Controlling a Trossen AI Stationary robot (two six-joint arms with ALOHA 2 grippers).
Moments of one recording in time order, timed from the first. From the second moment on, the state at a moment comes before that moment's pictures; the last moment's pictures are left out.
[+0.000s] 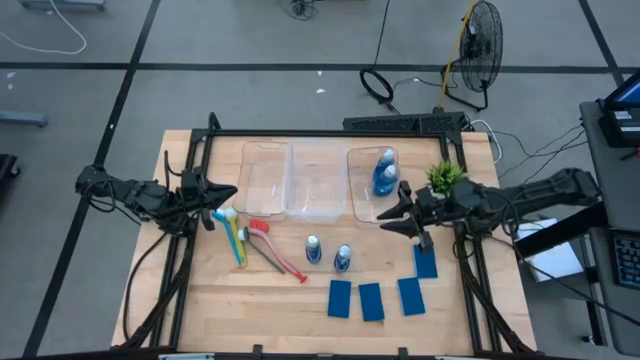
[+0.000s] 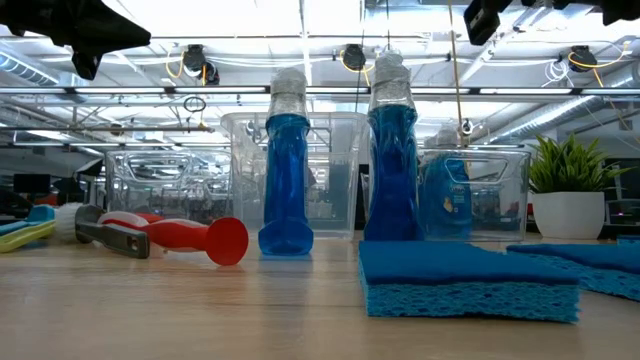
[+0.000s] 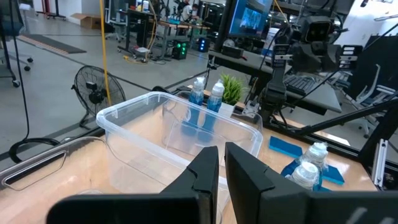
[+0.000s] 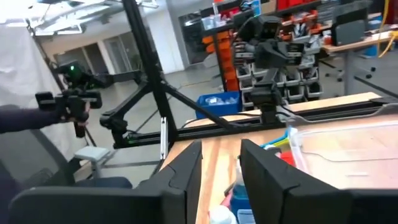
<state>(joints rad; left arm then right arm) -0.38 0.26 0.41 -0.26 -0.71 -0.32 0.17 0.80 0.53 0.30 -0.05 0.27</state>
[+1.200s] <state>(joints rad) -0.38 0.26 0.41 -0.26 -0.70 -0.32 0.24 1.09 0.79 -0.05 -0.06 0.17</state>
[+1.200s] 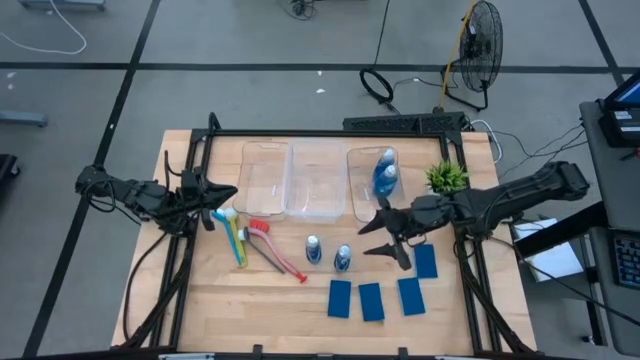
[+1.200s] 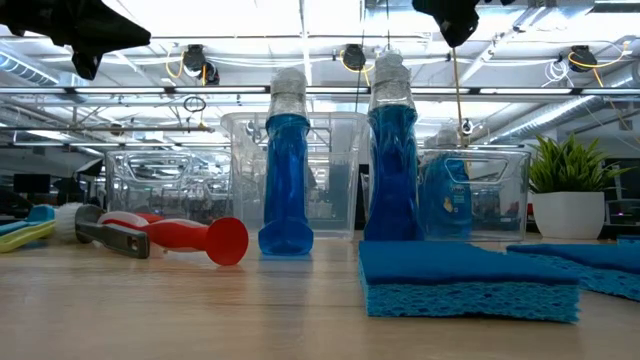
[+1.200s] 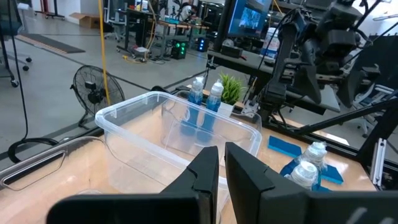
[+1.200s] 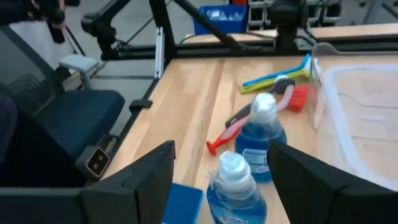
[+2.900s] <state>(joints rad) -0.38 0.26 0.41 -0.26 -0.71 -0.32 0.18 1.47 1.08 -0.39 -0.12 -0.10</state>
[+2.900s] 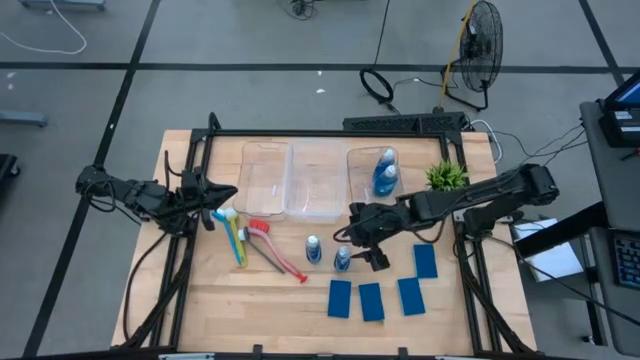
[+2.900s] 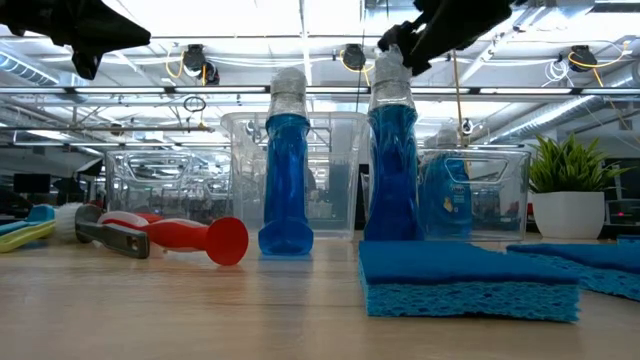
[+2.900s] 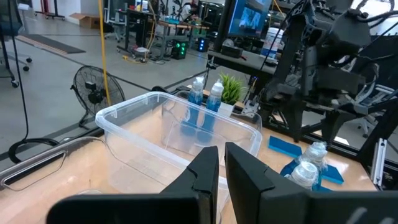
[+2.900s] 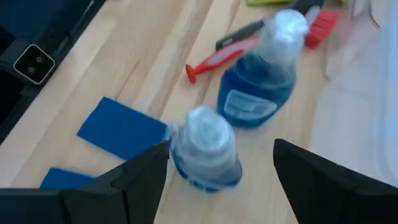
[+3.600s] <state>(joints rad) -0.38 0.26 0.41 -0.26 -0.71 -0.32 0.18 1.58 1.08 -0.30 -0.19 -0.13</state>
